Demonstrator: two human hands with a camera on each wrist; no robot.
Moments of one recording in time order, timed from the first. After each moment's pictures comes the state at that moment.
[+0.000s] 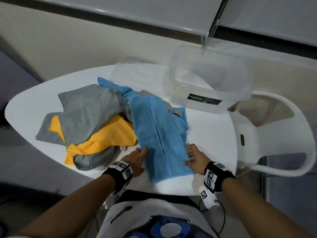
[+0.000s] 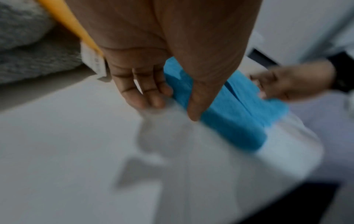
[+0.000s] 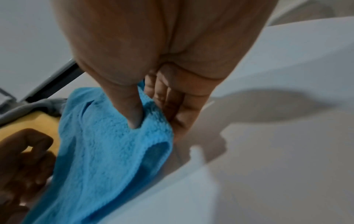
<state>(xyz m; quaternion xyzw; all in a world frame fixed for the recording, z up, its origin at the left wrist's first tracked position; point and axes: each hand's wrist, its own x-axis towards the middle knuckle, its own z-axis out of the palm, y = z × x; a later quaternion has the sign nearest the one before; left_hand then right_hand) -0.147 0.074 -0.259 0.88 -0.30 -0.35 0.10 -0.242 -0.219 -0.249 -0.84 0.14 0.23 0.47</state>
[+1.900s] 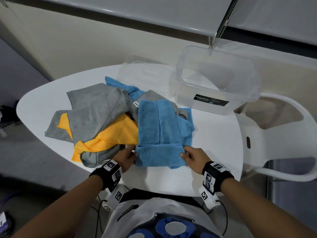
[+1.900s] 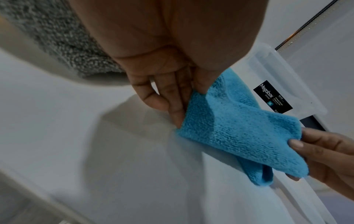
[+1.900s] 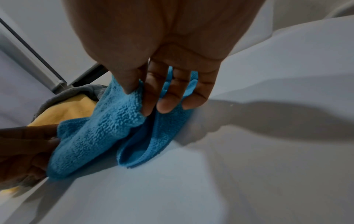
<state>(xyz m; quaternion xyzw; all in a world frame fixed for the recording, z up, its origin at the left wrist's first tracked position) -0.142 0.122 -0.250 0.86 -0.10 -0.34 0.37 -0.229 -0.195 -0.249 -0.90 0.06 0.17 0.39</state>
